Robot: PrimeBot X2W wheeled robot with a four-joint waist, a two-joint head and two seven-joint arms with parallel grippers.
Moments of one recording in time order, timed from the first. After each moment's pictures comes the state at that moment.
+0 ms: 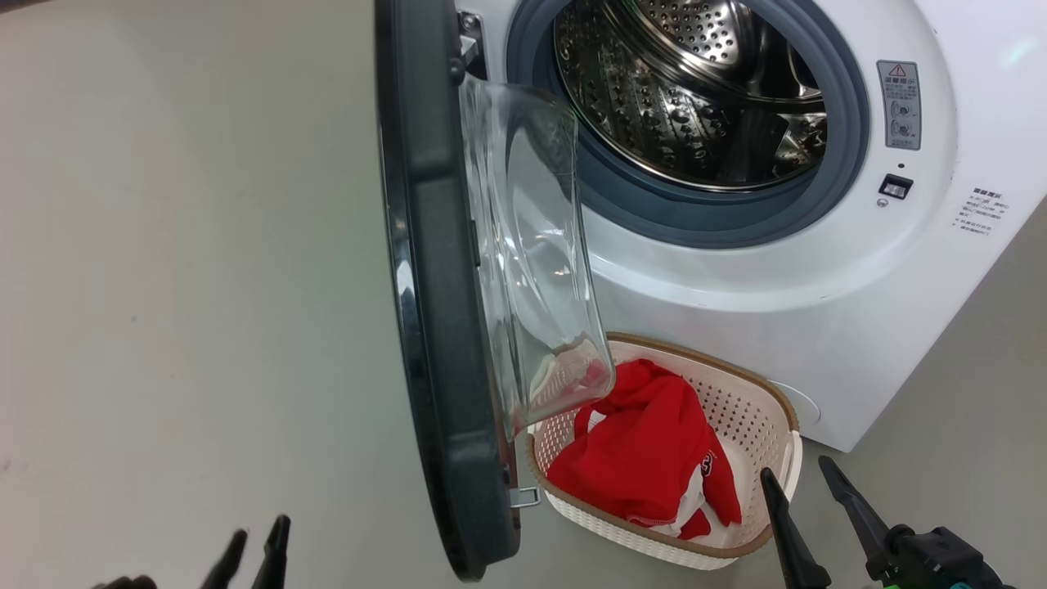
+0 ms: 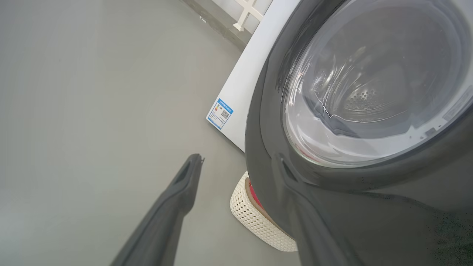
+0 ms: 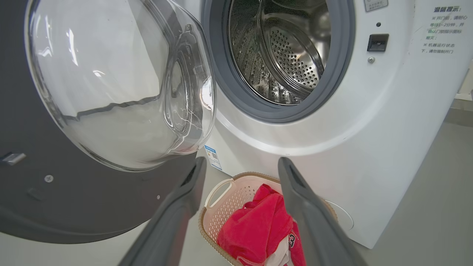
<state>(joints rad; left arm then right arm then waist) -0.04 0.33 -0.30 0.41 -1.05 -0.12 -0.25 0.14 -0.04 0.05 0.16 0.26 0.12 -0.26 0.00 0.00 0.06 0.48</state>
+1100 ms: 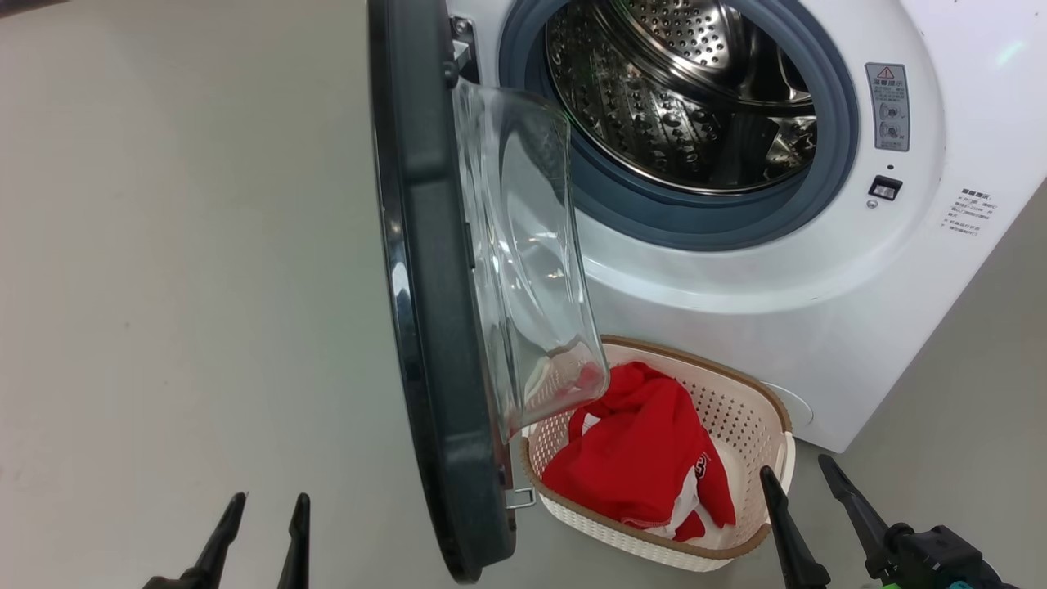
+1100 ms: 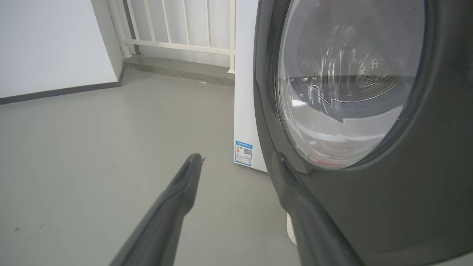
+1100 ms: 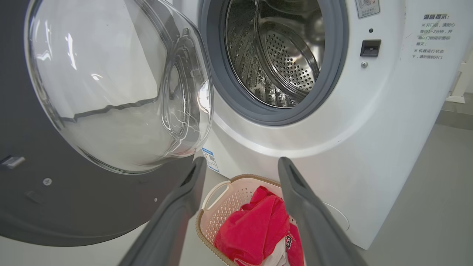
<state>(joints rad) 0.04 0.08 0.03 0.24 -0.19 -0.13 -0.25 0.13 -0.04 0.05 0.16 0.26 0.12 -0.26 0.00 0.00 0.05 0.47</state>
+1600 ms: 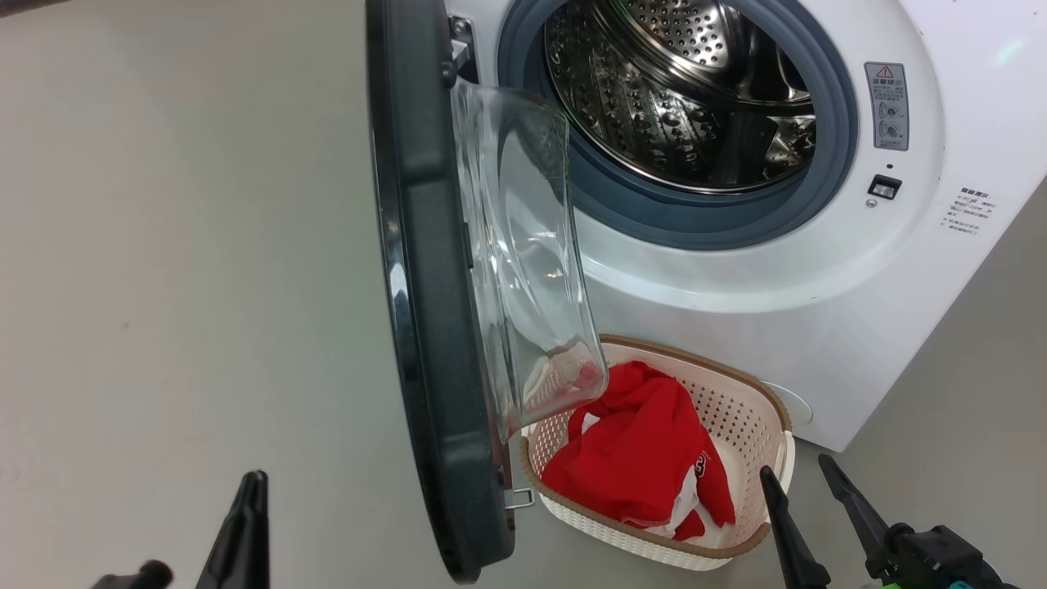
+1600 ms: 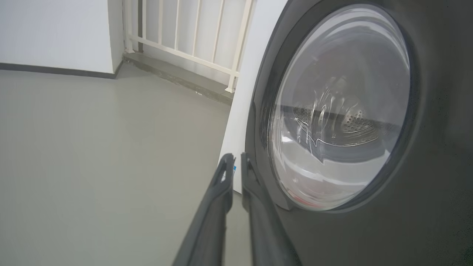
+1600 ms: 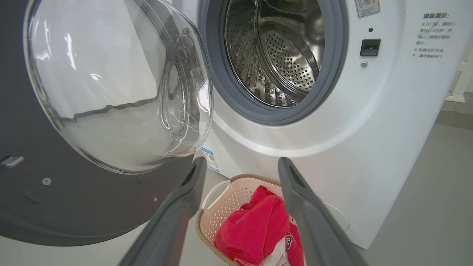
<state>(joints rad) 0.04 0.07 0.03 0.18 -0.41 -0.13 -0.25 0.13 -0.04 0.05 0.16 0.26 0.12 -0.26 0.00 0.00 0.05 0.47</state>
